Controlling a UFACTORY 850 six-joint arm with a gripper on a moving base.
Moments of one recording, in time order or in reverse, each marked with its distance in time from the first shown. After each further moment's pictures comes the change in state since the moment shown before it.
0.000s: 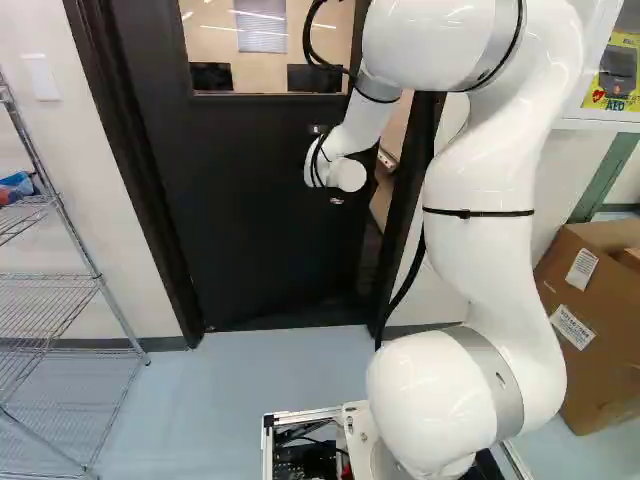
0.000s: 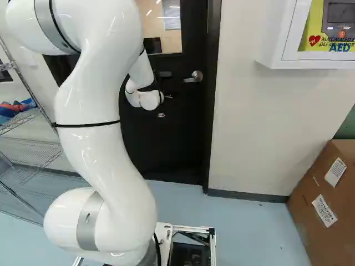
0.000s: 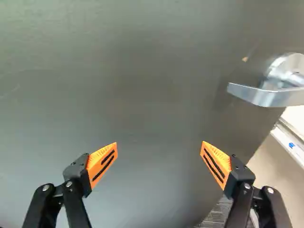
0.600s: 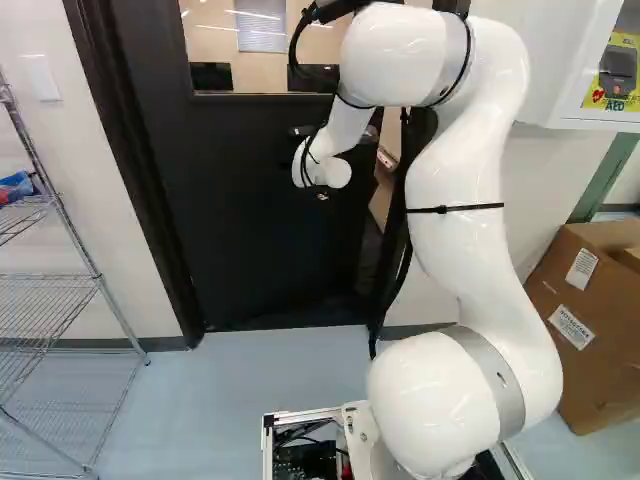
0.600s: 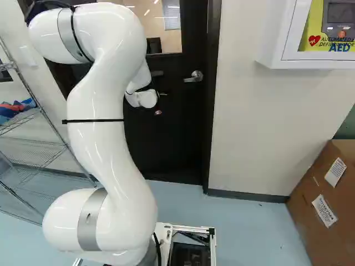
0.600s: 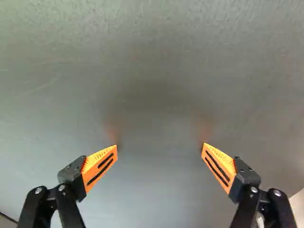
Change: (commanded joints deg) arm 2.8 -7.9 -10.1 -4.6 -0.4 0.0
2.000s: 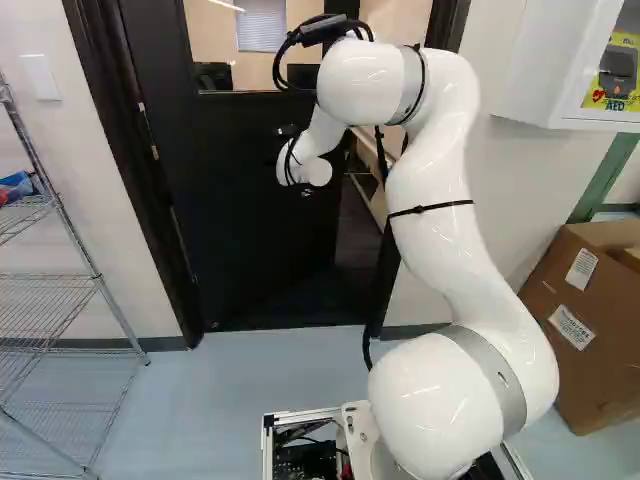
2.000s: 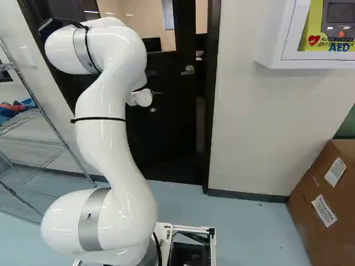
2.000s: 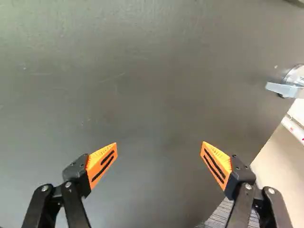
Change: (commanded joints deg) arm 3.4 -5.4 -7.1 0.0 0.0 0.0
